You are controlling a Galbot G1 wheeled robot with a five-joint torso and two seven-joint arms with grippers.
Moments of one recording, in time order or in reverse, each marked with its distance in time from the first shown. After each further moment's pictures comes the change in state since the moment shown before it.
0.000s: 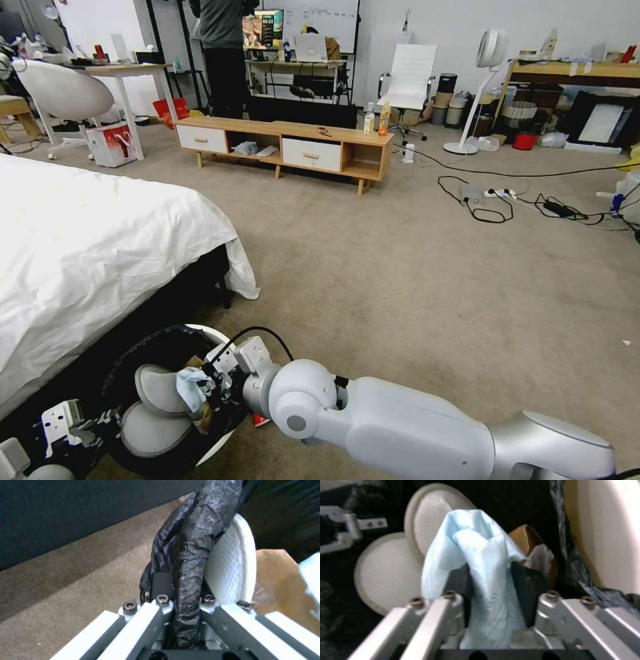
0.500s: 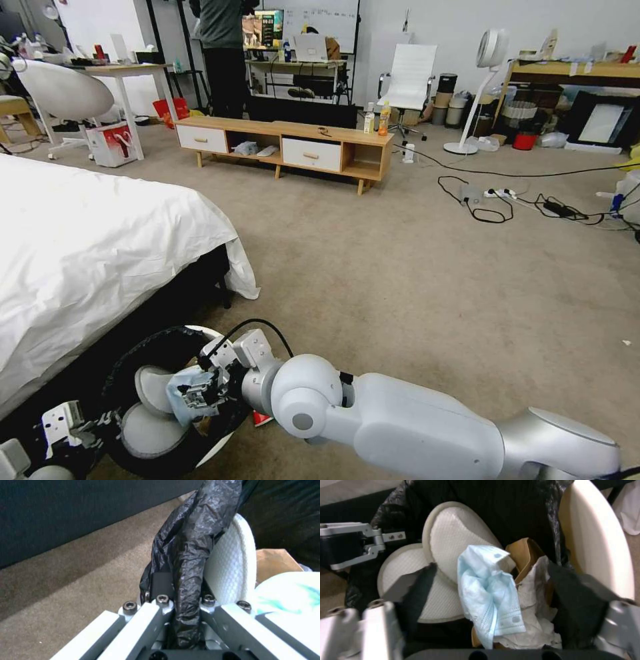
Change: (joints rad) left arm 0.005 -0.002 0.002 0.001 0.003 0.000 0.001; right arm 0.004 -0.014 0.017 0.059 0.028 -0.013 0.032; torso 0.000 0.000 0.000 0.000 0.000
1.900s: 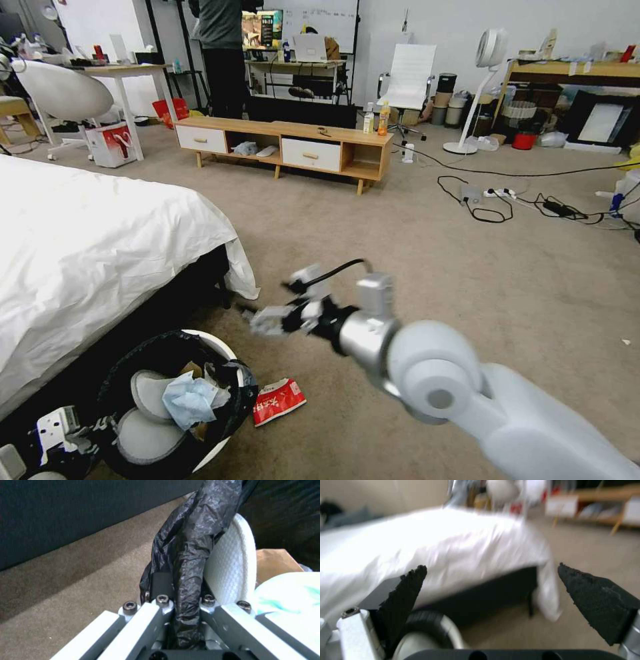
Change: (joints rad) left arm 0.018 -0.008 -0.015 -0.004 0.013 0.000 0.008; right arm -0.219 -0.349 0.500 0.371 -0.093 0.248 -0.120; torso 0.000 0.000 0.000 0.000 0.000
